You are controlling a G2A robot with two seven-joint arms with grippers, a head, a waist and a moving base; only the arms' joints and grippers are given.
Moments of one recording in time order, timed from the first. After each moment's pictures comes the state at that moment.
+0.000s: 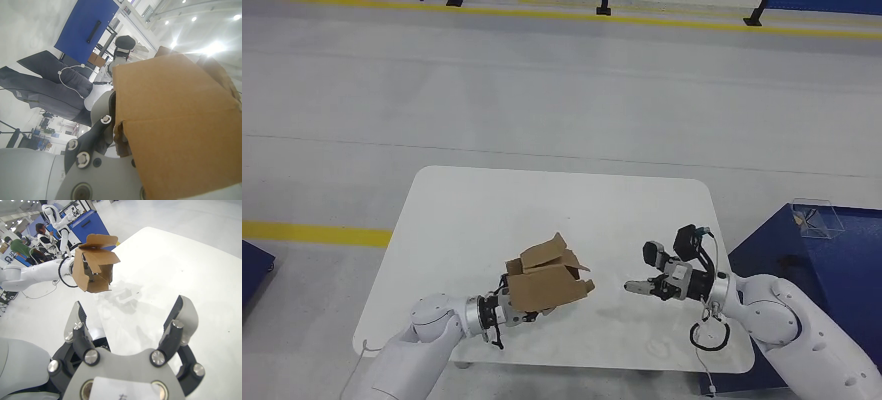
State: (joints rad) left arm 1.09 -1.19 -1.02 -1.25 -0.87 0.25 -1.08; right arm -1.22 -0.69 1.16 -1.68 -0.37 -0.64 0.37
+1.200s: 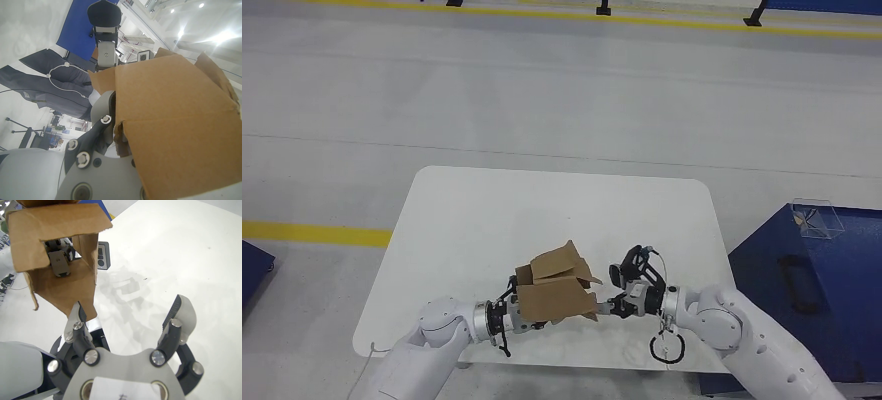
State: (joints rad) left arm 1.10 -1.20 -0.99 -1.27 -0.84 0.18 -1.10; right arm -1.10 -0.82 0.91 -1.58 -0.45 -0.55 0.43
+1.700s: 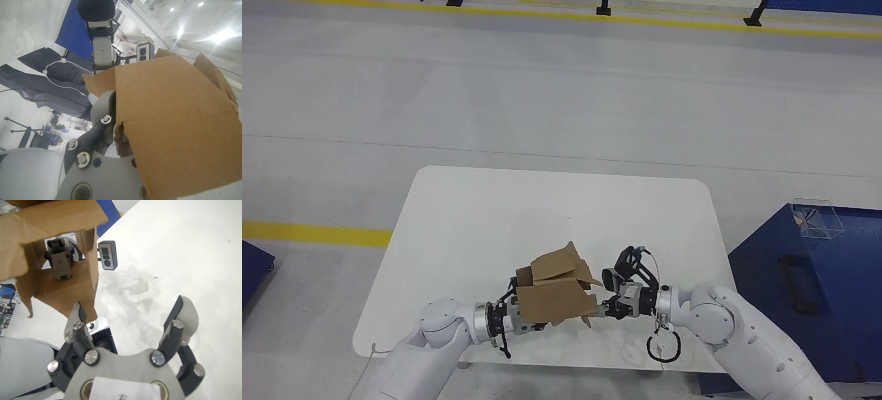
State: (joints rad) left arm 1.11 -1.21 -0.99 -1.26 -0.84 0.17 -1.11; right arm -1.06 -0.86 0.86 -1.52 -0.40 -0.59 0.48
